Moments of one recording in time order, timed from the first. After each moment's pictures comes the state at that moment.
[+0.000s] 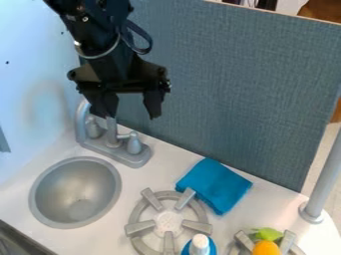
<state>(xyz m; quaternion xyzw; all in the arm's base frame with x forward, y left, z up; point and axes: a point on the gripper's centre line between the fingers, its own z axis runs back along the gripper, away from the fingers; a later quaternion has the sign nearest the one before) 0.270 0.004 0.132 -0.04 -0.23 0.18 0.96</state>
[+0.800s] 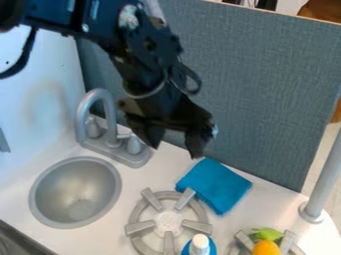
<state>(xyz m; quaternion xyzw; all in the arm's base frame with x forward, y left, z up) 0.265 -0.060 0.109 -0.08 -0.21 0.04 0.97</state>
